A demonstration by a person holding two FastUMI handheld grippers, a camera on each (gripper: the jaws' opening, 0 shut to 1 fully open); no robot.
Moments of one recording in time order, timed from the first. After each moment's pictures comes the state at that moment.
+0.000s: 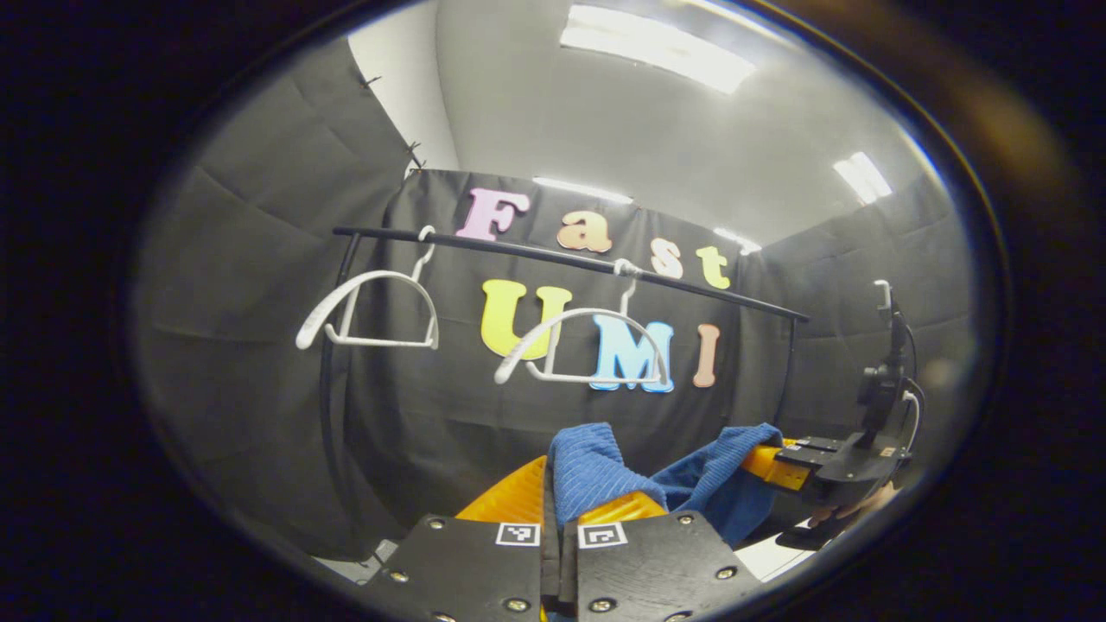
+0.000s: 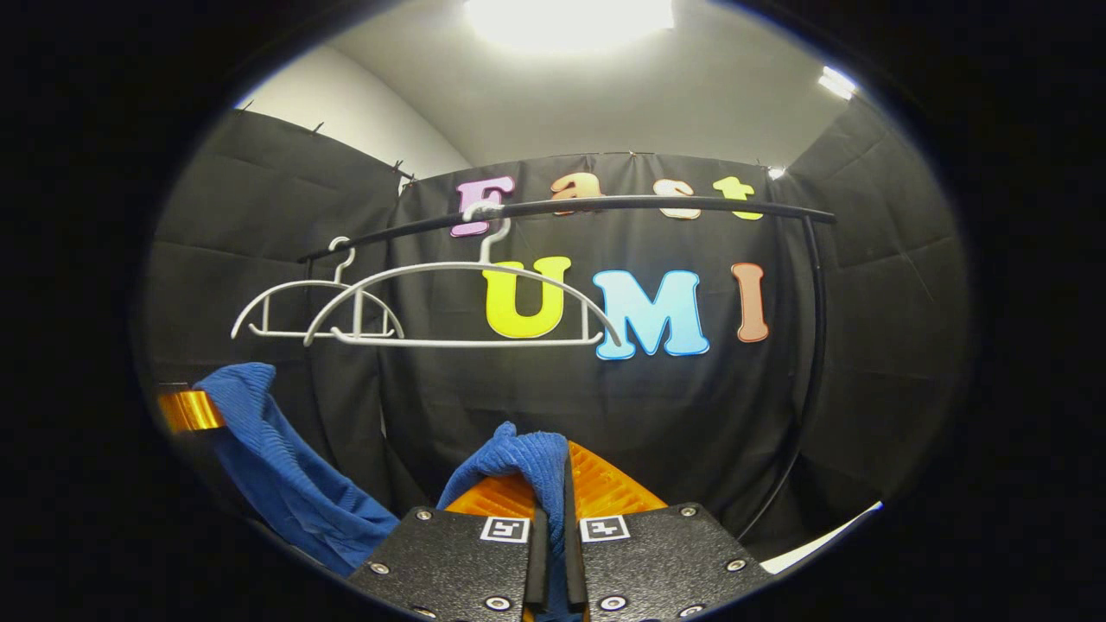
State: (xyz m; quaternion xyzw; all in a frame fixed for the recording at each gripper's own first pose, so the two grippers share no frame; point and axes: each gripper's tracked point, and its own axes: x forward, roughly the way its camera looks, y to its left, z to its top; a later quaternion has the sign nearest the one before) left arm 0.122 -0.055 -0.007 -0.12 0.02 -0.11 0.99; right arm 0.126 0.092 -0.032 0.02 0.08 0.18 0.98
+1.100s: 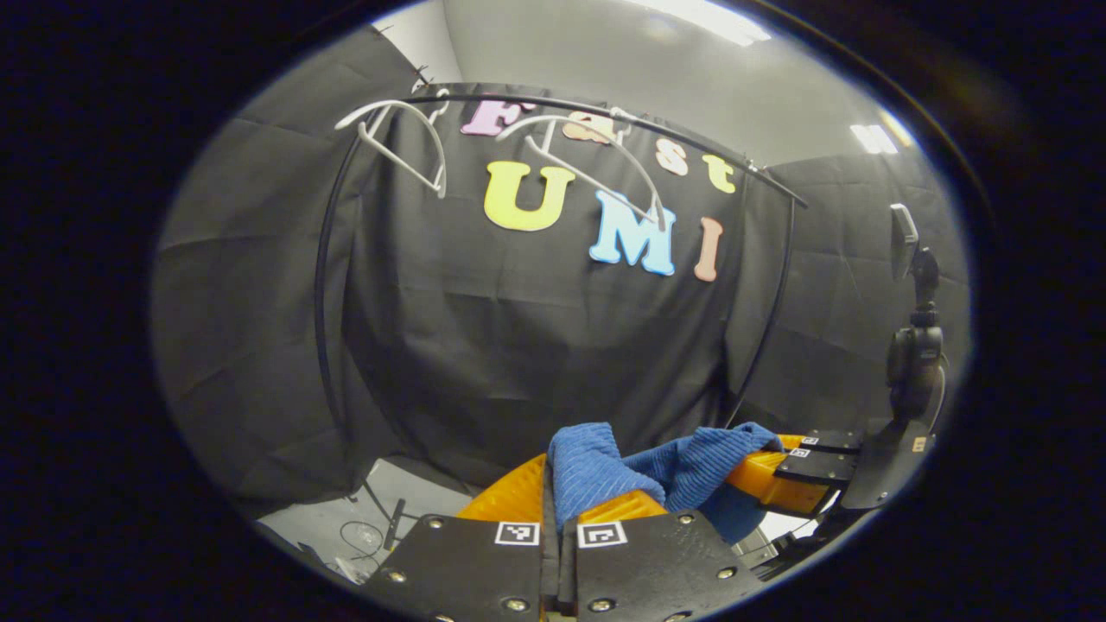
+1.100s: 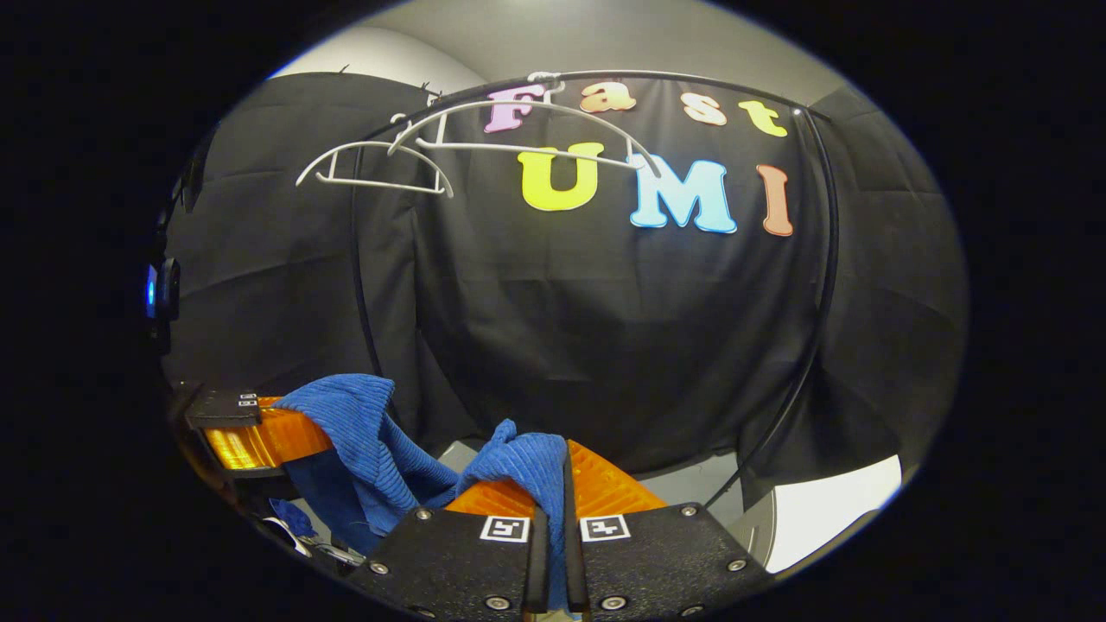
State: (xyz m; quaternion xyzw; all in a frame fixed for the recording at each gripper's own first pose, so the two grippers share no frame) left arm 0.052 -0.097 -0.212 -0.11 0.20 -0.12 0.97; right arm 0.015 0.108 -0.222 -0.02 0.25 0.21 0.94
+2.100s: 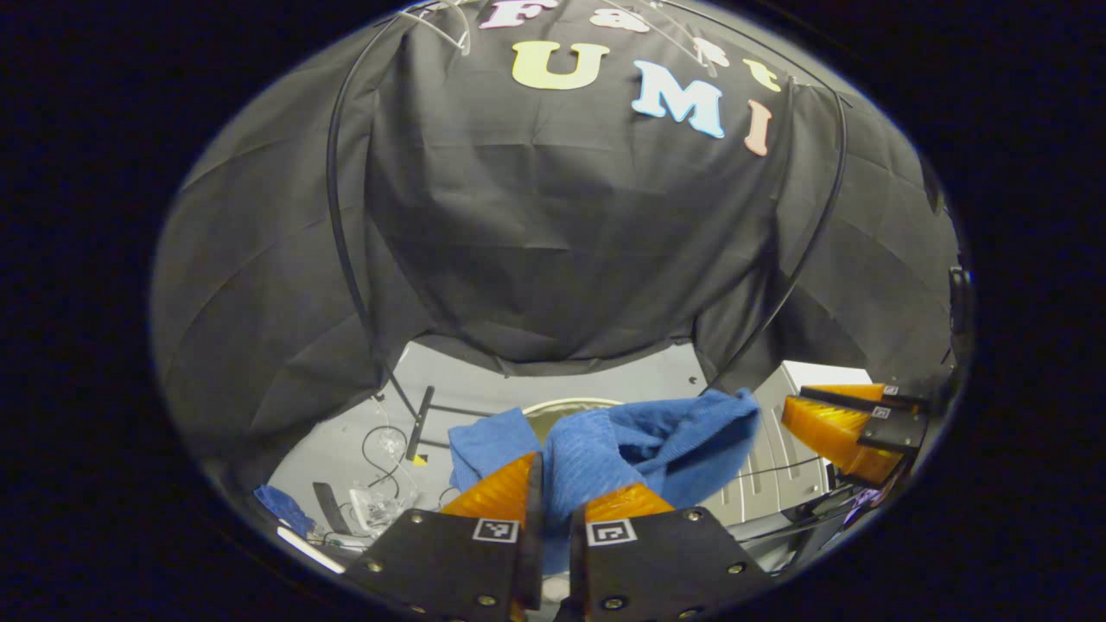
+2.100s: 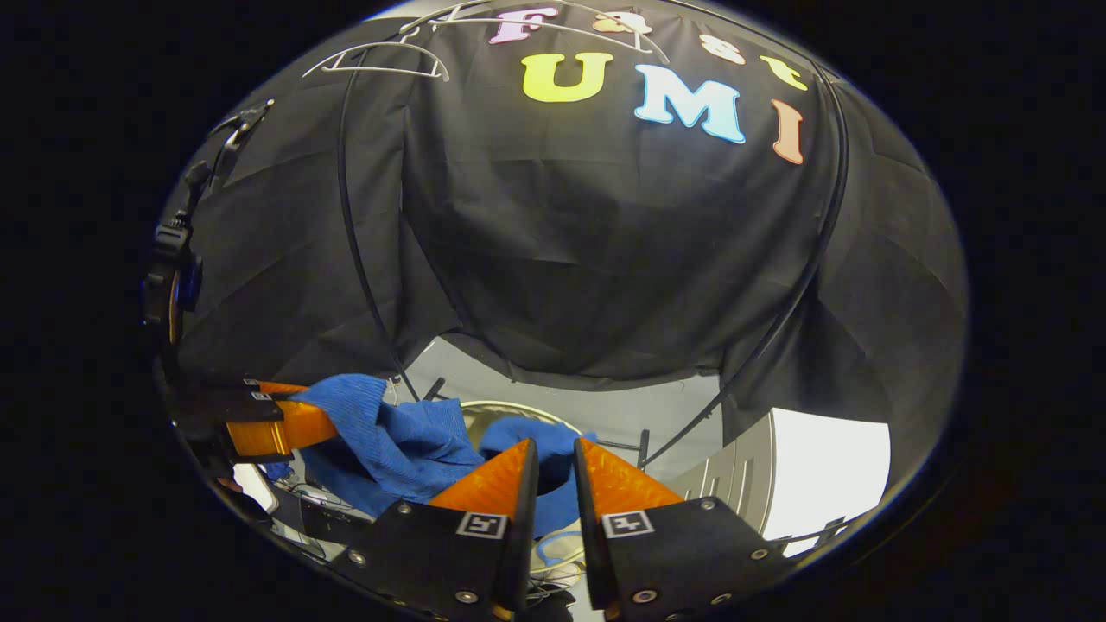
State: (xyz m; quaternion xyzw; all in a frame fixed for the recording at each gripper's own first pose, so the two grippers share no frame) left arm -0.026 -0.093 -0.400 -0.07 0.43 -0.07 0.90; right arm -0.034 0.079 -0.344 -0.08 0.39 0.20 0.90
